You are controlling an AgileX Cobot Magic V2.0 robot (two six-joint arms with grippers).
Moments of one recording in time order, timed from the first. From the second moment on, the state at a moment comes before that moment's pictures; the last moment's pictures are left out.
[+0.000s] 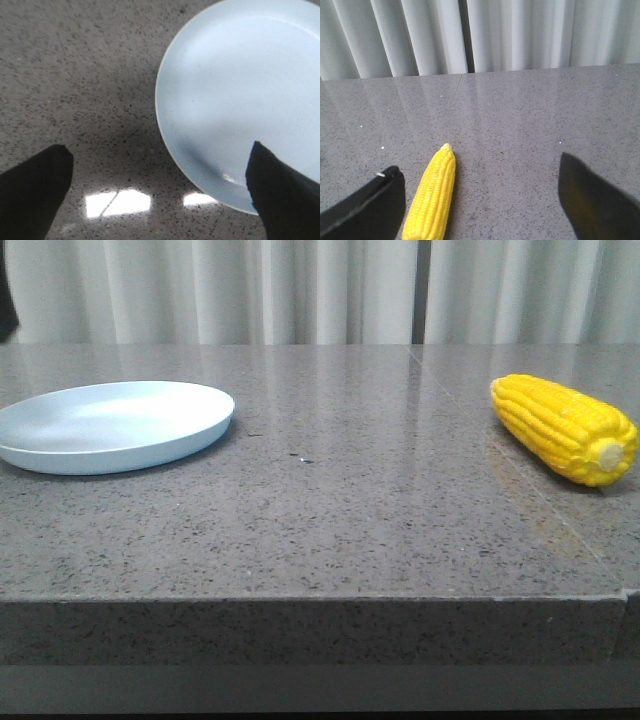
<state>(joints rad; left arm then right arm) -0.18 1.44 -1.25 0.06 0.96 -0.06 0.00 0.39 -0.57 0.14 0.41 0.02</state>
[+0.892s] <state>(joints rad) -0.18 1.74 -1.37 -0.01 1.05 -0.05 0.00 0.39 -0.57 0.14 0.41 0.02</state>
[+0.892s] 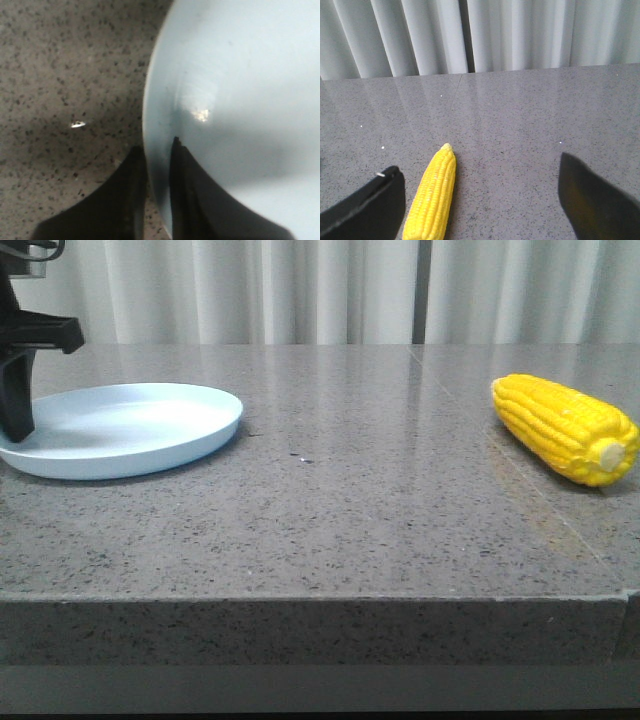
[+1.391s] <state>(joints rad) -0.20 1.67 -1.50 -0.19 1.06 0.05 0.00 0.39 -0.57 0.14 0.41 0.02</state>
